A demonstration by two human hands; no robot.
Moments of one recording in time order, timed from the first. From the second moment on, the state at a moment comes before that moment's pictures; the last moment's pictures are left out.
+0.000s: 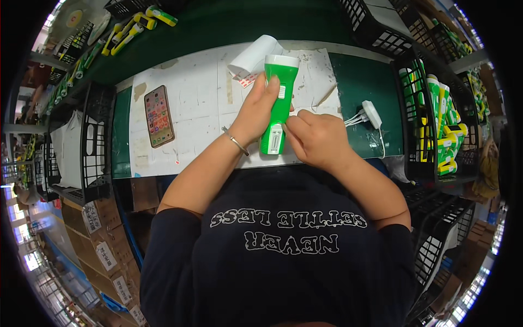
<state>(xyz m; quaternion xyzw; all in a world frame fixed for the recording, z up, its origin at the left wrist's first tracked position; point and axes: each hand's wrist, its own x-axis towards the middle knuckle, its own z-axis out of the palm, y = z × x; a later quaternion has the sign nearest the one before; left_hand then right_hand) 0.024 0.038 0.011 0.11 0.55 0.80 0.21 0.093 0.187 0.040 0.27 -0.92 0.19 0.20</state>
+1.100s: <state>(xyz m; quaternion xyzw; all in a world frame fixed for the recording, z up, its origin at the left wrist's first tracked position) 0.028 -0.060 0.060 0.33 0.89 0.27 0.18 0.038 0.241 0.059 0.14 -0.75 0.62 -0.18</state>
